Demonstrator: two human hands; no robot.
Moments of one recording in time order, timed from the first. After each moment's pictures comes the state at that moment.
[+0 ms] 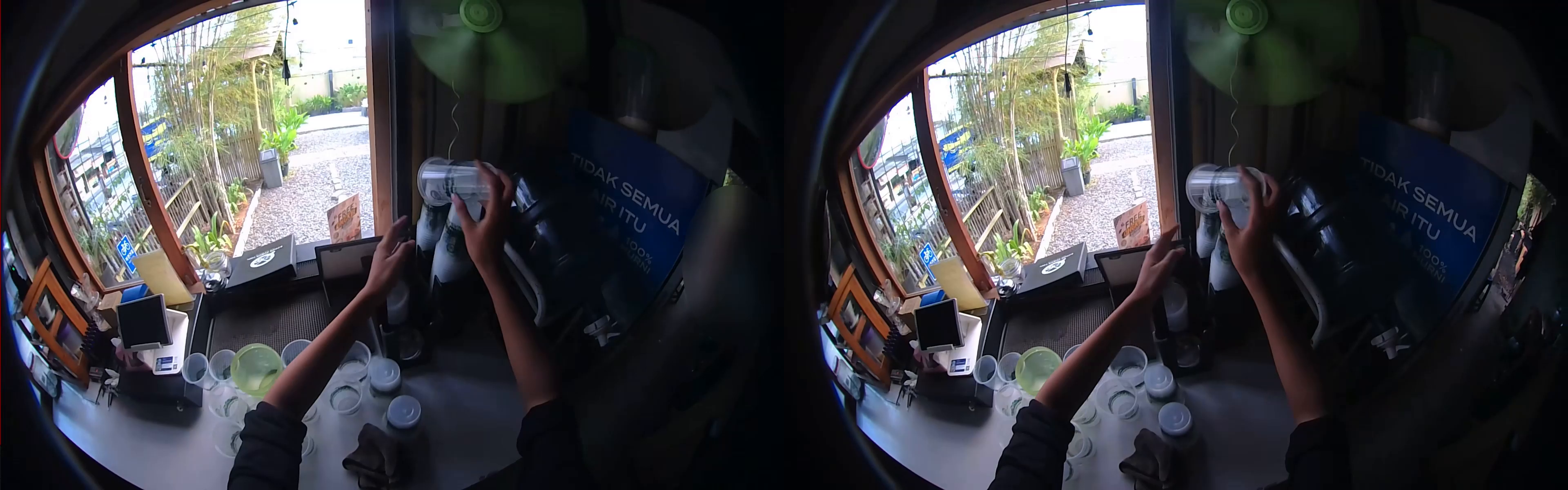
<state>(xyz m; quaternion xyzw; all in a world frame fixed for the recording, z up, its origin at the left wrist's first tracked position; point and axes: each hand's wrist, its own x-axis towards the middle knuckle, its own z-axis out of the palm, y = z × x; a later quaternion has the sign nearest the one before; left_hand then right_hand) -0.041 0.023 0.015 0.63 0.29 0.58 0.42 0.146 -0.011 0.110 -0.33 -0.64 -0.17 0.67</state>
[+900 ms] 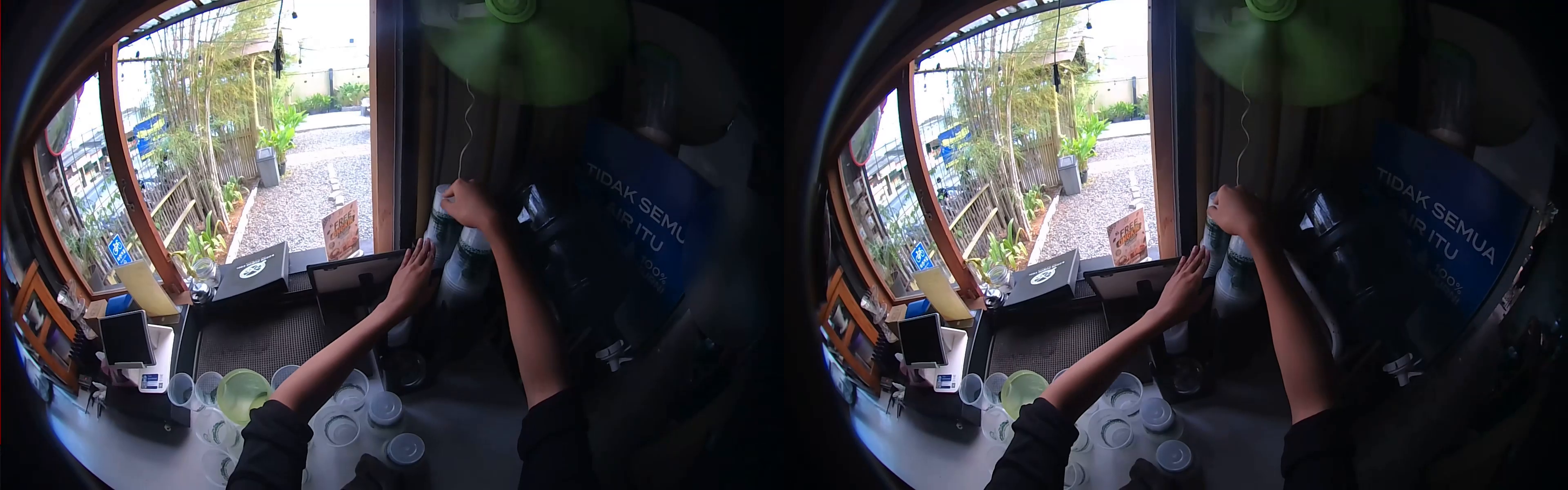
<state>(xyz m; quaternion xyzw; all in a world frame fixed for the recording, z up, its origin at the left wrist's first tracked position) -0.010 0.088 -0.024 0.86 0.41 0.32 0.00 0.138 0.105 0.145 -0.58 -0.77 -0.03 0.26</state>
